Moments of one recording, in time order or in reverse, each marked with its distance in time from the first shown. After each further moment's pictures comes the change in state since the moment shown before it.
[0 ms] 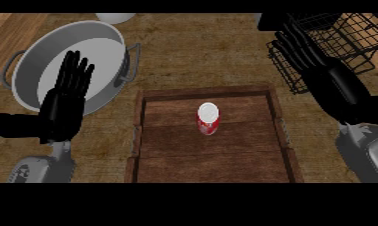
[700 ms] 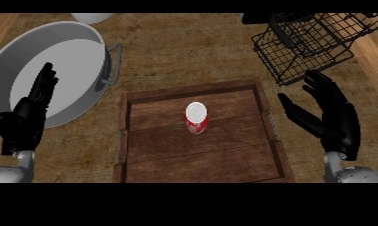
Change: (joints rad) left arm 0.069 0.241 -0.020 0.074 -0.269 0.055 0.068; right arm 0.283 0.160 -0.051 0.073 0.284 -0.708 0.168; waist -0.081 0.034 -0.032
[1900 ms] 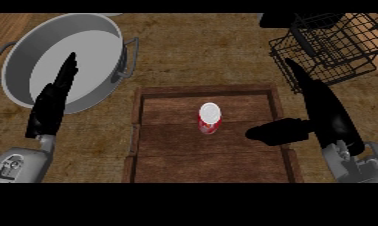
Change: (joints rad) left arm -0.117 -0.035 -0.073 0.053 -0.099 0.002 0.073; right arm -0.365 -0.285 0.341 -0.302 0.325 0.277 1.060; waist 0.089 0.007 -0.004
